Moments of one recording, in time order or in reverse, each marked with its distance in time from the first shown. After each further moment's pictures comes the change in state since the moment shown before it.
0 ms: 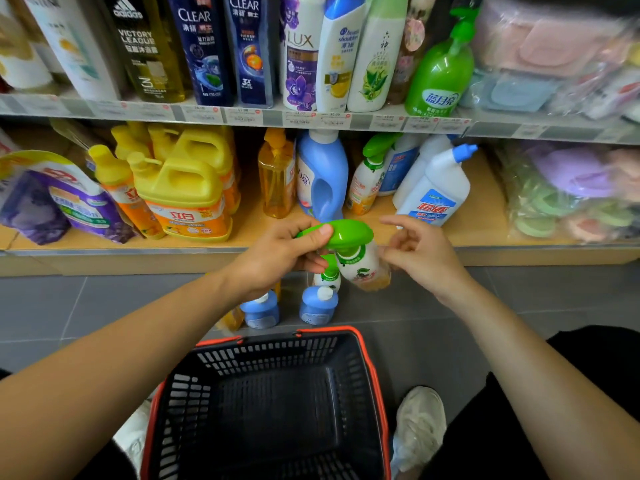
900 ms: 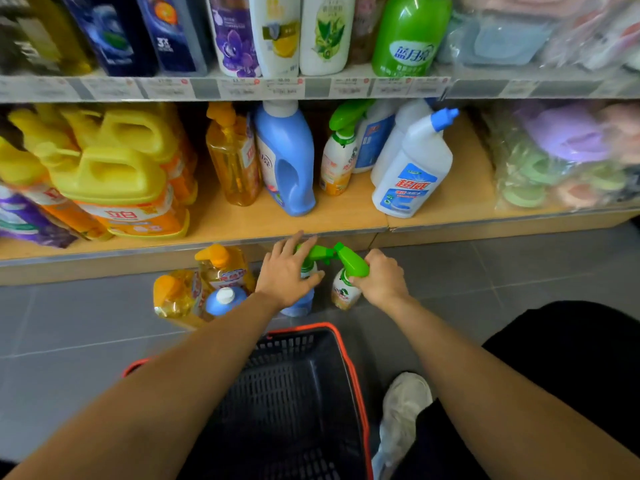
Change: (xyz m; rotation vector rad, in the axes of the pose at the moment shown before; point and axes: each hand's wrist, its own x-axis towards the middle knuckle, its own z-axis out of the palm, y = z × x) left_hand 0.098 -0.182 0.006 1.264 0.134 0.031; right_hand 0.026 0.116 0.049 -0.523 -0.013 0.397
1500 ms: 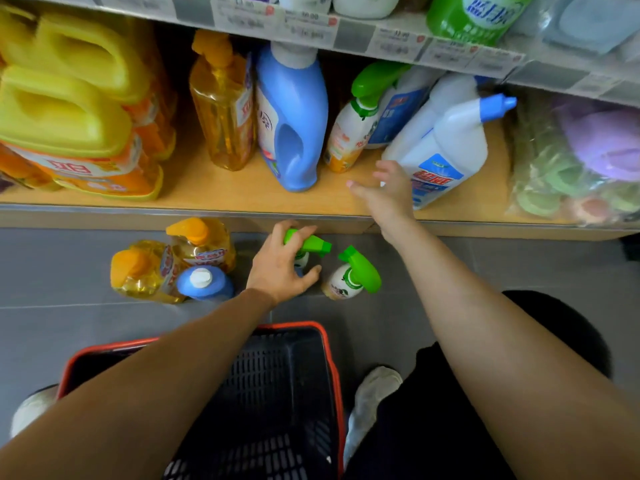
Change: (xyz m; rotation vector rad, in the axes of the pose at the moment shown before) left_hand 0.006 -0.008 0.043 -0.322 0.179 0.000; right_hand 0.107 -0.060 -0.035 0.513 0.173 0.009
